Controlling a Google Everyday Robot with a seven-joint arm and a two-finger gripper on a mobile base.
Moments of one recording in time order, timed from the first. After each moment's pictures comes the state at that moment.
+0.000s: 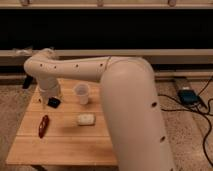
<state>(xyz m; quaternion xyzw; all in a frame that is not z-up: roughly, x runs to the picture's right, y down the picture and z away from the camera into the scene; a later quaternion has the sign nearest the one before) -0.288 0.070 0.740 -0.34 0.13 0.48 0.80</state>
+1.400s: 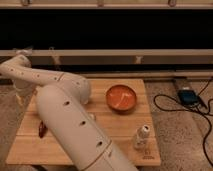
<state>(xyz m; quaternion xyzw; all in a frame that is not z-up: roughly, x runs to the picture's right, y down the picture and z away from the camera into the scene) -0.447 0.069 0.856 -0.36 0.07 0.37 0.85</state>
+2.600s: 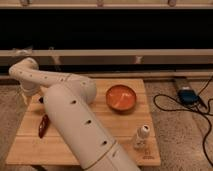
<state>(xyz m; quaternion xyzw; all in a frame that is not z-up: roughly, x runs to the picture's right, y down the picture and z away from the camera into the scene) -0.442 0.060 0.893 -0.34 0.04 0.39 0.85</state>
